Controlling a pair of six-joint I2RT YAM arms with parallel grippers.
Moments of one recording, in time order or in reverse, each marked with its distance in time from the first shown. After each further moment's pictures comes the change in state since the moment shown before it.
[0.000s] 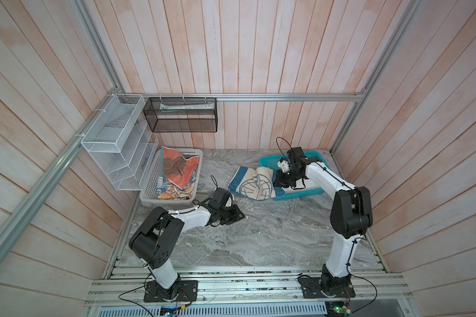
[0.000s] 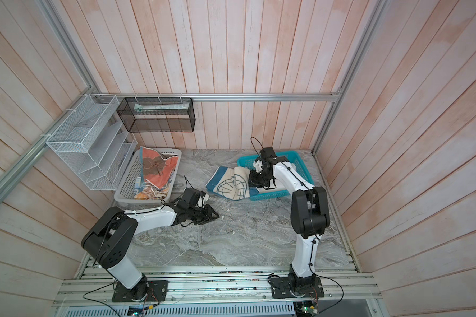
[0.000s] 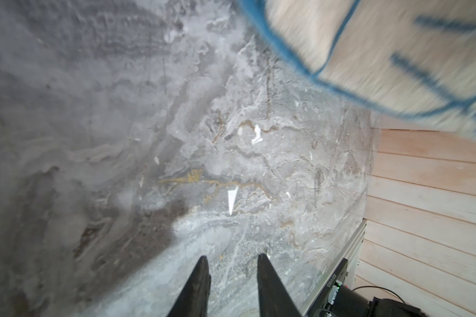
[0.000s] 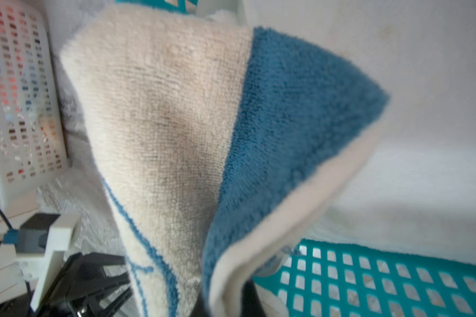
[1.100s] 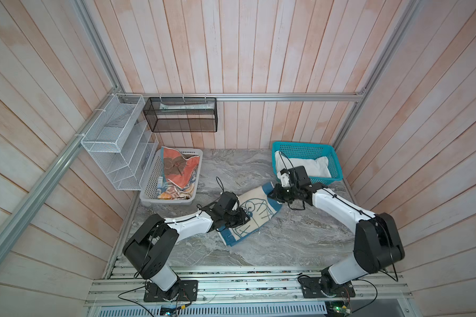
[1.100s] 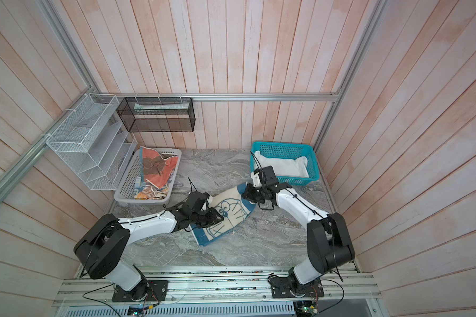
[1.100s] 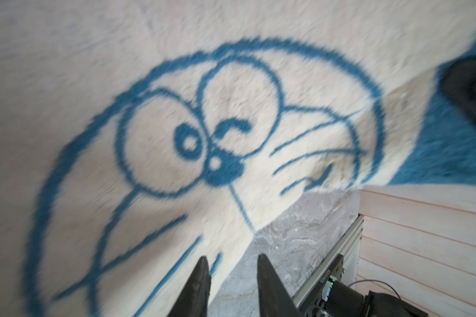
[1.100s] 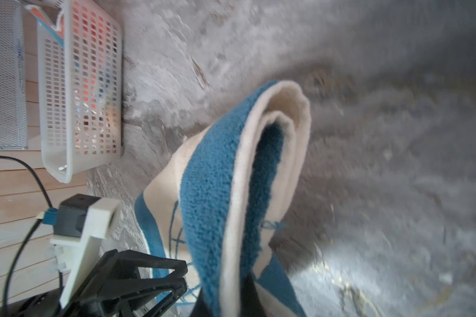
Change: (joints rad) left arm -0.090 -0.066 -0.021 -0.003 -0.100 -0.061; right arm 0.096 -0.267 -0.359 0.398 0.004 0.219
